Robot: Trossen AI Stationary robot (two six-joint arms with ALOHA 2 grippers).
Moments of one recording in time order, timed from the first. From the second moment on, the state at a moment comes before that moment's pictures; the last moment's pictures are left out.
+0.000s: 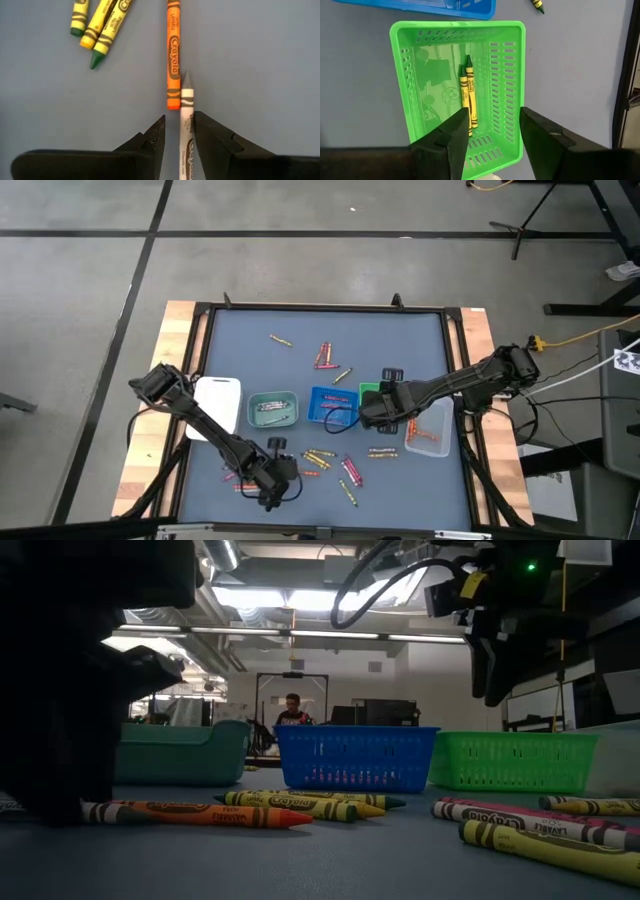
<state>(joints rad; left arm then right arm) -0.64 1.91 1.11 -0.39 -0.25 -0.57 0.28 1.65 1.22 -1.15 0.41 0.33</state>
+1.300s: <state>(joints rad) -0.63 1.89 1.11 -0.41 -0.21 -0.56 0.51 1.45 1.22 -1.19 0.45 0.34</state>
